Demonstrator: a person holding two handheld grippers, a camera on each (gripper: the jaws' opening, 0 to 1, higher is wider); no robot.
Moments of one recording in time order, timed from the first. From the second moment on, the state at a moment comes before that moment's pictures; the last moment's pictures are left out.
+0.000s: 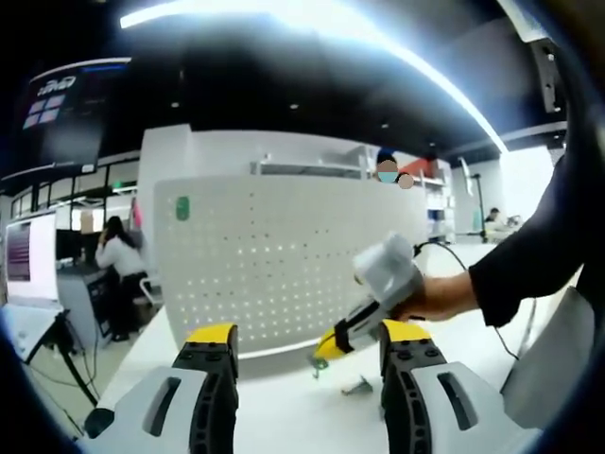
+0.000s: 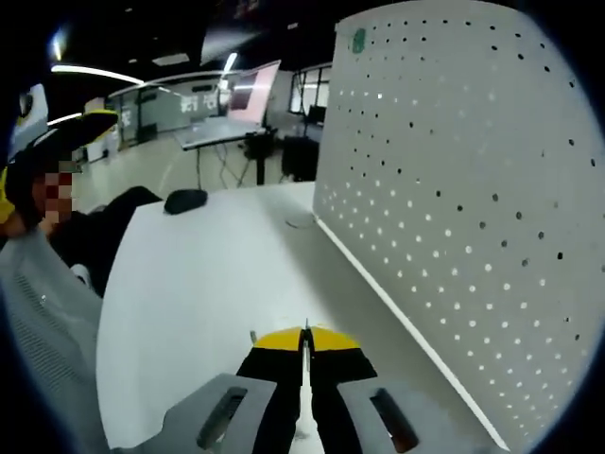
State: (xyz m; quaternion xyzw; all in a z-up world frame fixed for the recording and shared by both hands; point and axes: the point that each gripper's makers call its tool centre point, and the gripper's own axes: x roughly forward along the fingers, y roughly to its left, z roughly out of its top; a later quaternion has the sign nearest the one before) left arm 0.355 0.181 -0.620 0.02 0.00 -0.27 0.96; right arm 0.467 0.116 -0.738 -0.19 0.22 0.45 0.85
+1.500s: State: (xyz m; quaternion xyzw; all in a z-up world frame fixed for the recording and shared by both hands) left arm 0.369 0.167 -0.604 0.05 -0.01 -0.27 0.96; right arm 0.373 0.161 -0.588 -0.01 0.08 0.50 0.86
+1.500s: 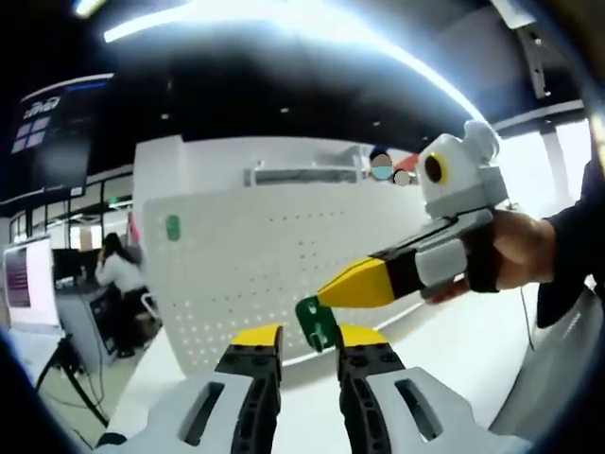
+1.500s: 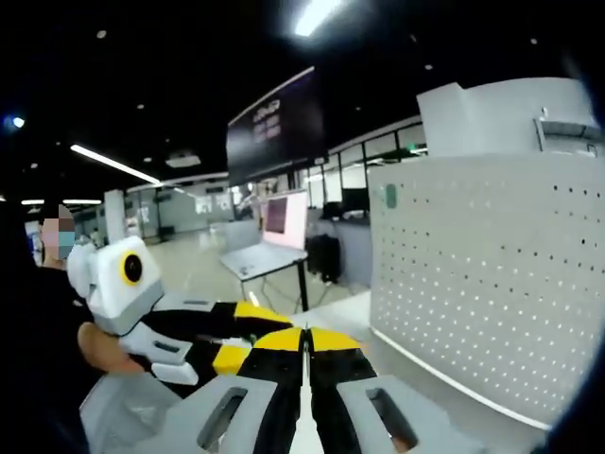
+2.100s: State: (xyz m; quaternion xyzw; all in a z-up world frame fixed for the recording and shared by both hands) left arm 0.368 0.165 -0.603 0.05 -0.02 -0.28 0.96; right arm 0.368 0.165 -0.587 -0.01 0.08 0.50 0.86
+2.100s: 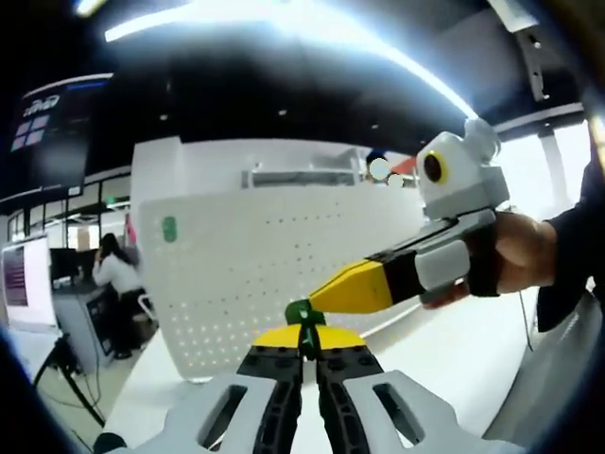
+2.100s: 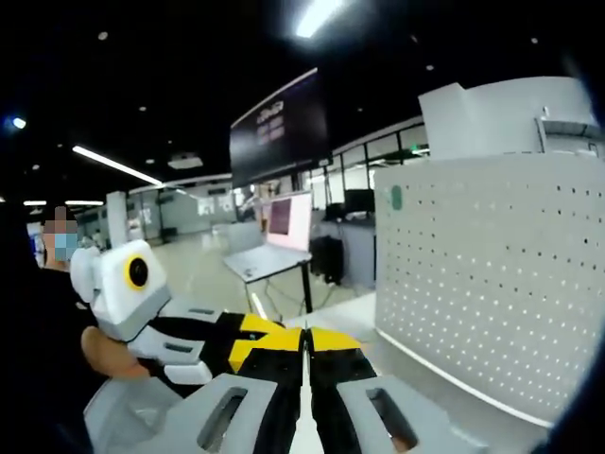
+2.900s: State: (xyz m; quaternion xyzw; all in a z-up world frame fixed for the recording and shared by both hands) left arm 0.376 0.170 -0.592 0.04 -0.02 -0.27 0.96; right arm 0.373 0.133 -0.577 -0.04 0.04 0.47 0.88
